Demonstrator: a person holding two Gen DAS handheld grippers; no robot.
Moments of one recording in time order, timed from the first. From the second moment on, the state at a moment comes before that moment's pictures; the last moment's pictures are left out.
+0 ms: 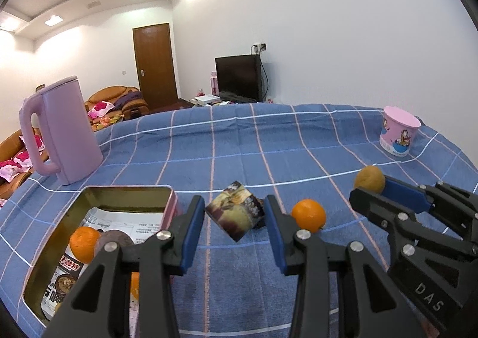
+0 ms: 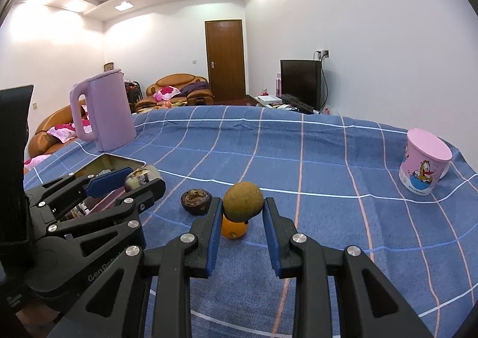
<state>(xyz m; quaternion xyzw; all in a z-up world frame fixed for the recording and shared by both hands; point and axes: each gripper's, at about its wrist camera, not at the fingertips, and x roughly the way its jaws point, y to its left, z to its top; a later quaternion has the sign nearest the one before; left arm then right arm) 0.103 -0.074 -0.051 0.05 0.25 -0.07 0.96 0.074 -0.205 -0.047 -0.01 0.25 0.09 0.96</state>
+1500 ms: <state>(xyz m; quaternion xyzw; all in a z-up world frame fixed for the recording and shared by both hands) 0.074 -0.066 -0.040 0.04 0.19 -0.05 0.98 0.044 -0.195 -0.040 -0.02 0.21 0.10 0.97</state>
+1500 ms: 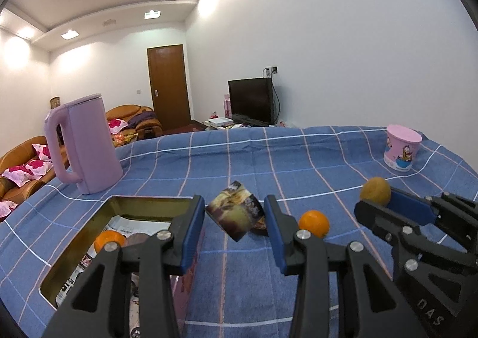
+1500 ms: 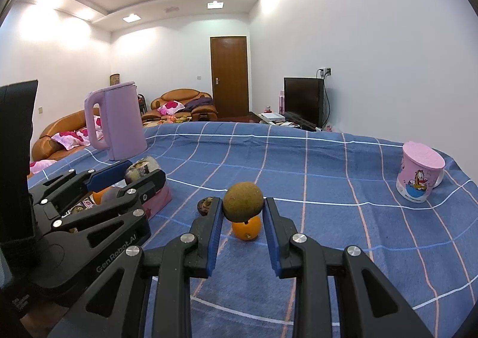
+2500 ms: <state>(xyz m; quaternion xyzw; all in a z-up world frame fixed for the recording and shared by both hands) 0.059 0.016 -0.035 0.01 0.22 0.00 0.98 0.050 -0.117 -0.044 -0.05 0.23 0.17 0.96</state>
